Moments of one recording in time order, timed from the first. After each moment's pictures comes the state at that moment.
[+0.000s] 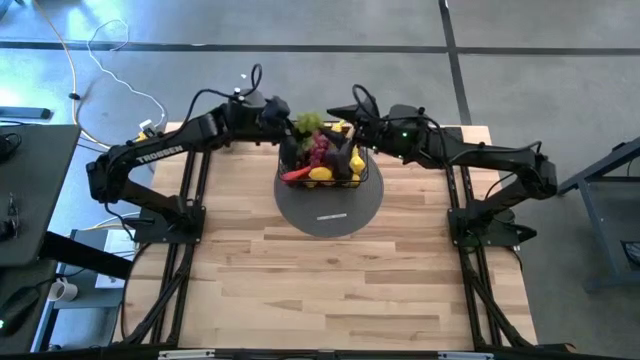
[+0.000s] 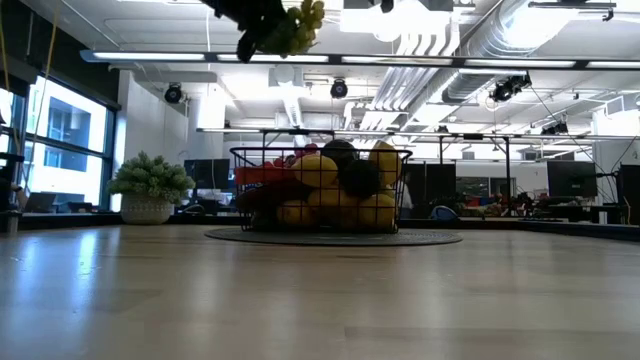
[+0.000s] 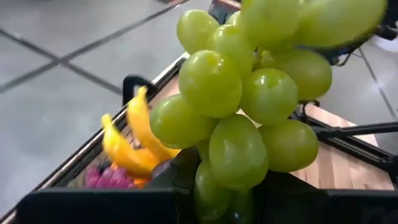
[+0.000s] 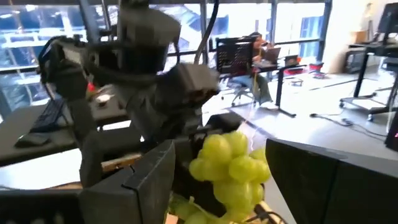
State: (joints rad) left arm 0.55 1.34 1.27 -0.33 0.15 -0.19; right arm -0.20 1.44 1.37 0.07 0.18 0.04
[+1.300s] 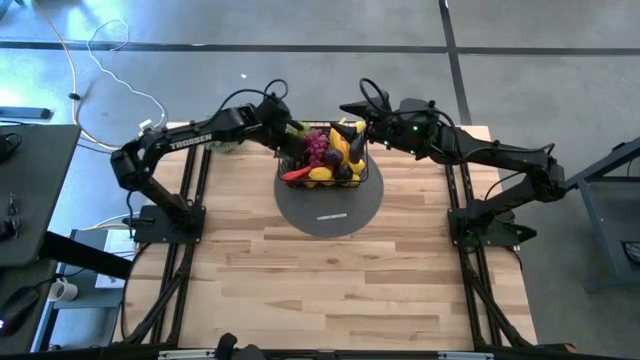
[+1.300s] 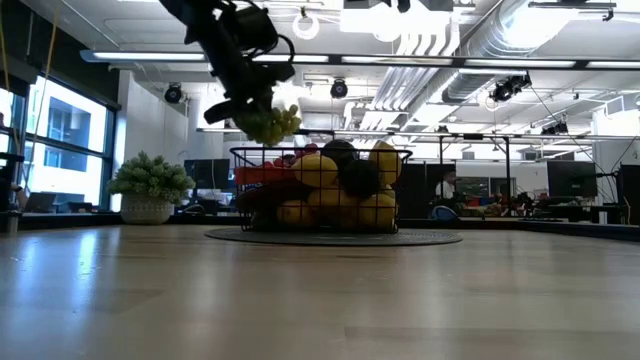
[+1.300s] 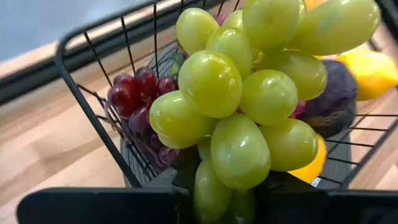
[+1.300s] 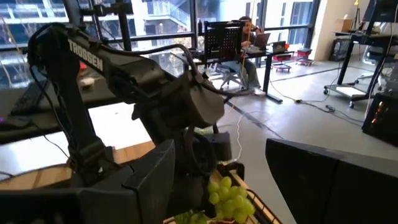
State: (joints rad) left arm 0.68 1.55 1.27 -0.66 0.02 -0.47; right arm -0.24 1.36 1.37 -0.08 0.19 0.04
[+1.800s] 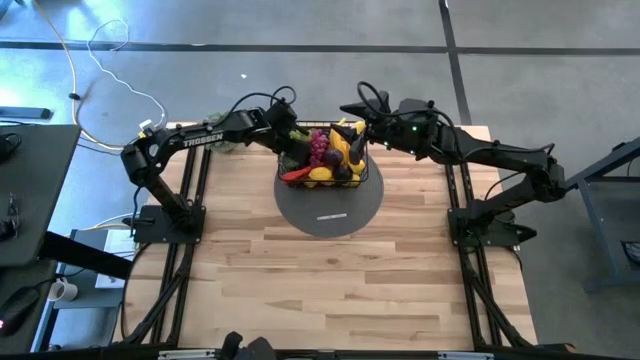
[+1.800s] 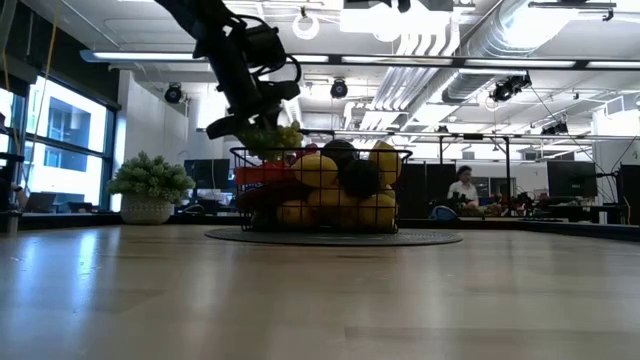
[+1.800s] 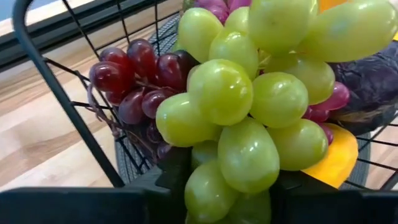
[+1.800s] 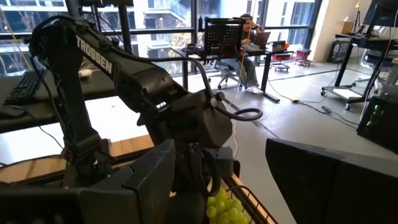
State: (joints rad) left arm 0.68 1.64 1.27 -0.66 0.04 -0.50; right arm -0.24 1.37 1.37 -0.10 0.19 -0.01
